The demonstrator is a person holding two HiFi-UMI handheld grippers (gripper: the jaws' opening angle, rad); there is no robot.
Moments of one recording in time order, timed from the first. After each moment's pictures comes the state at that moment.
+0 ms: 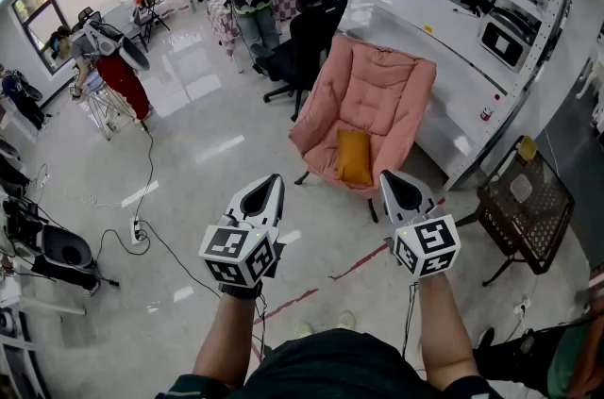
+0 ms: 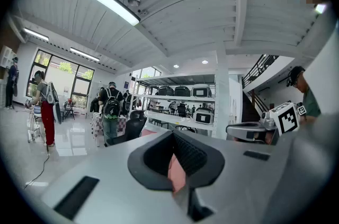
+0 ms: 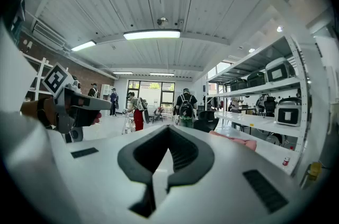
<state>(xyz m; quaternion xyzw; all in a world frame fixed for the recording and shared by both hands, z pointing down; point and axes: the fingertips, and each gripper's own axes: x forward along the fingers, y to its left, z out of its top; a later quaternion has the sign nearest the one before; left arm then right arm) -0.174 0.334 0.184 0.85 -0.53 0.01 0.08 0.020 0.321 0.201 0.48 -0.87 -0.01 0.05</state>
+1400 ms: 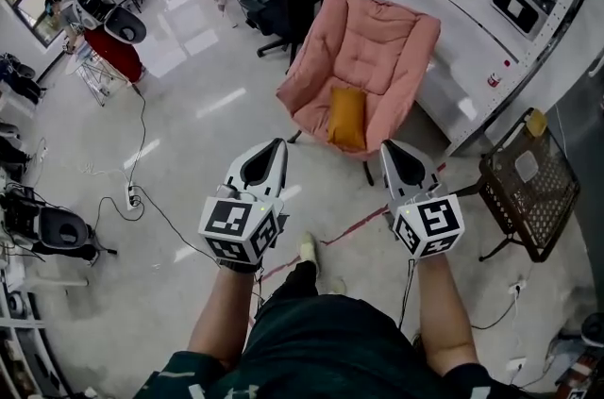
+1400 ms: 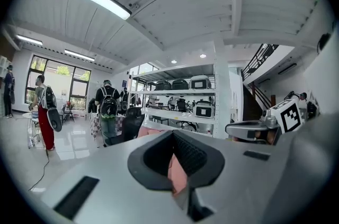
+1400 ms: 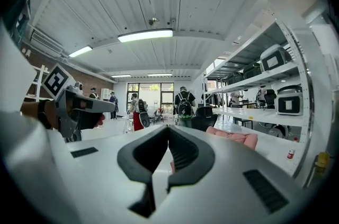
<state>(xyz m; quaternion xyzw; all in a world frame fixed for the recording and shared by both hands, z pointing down) -0.093 0.278 0.221 0.84 -0.53 0.04 0.07 0.085 0.270 0.244 0.48 -0.88 0.01 0.03</state>
